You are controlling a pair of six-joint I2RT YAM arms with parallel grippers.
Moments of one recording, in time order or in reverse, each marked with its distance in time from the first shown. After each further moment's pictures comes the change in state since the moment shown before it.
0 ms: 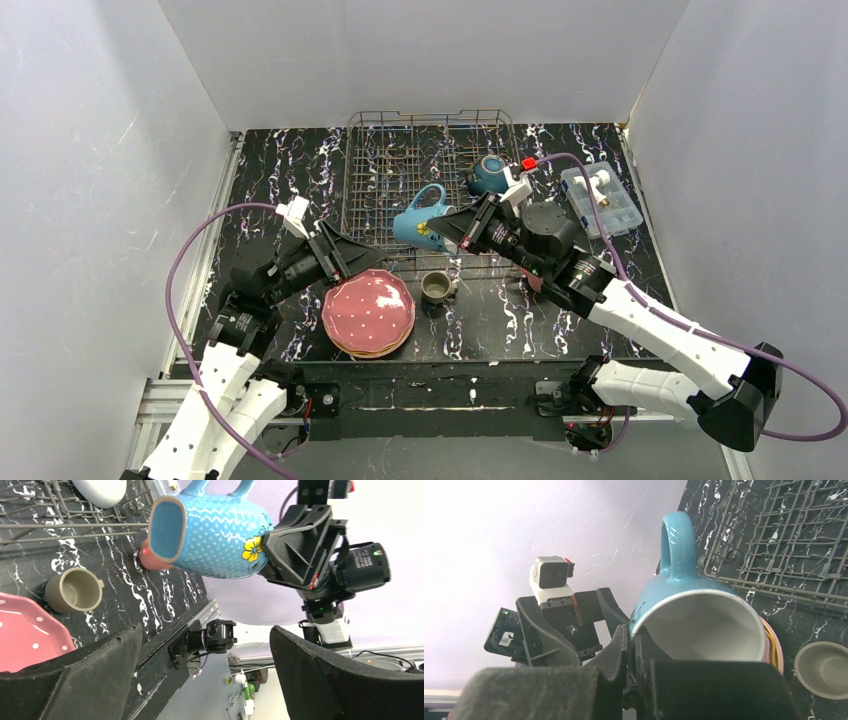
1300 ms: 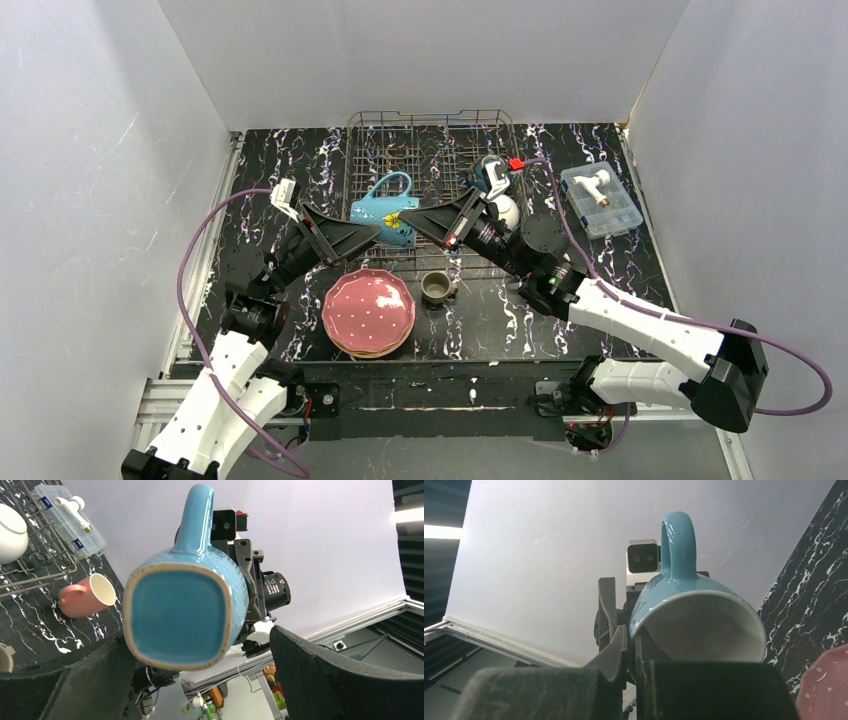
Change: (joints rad) left arm 0.000 0.062 -0.071 0.580 0.026 -0.322; right arm 0.090 0.093 -0.066 0.510 -0.071 0.264
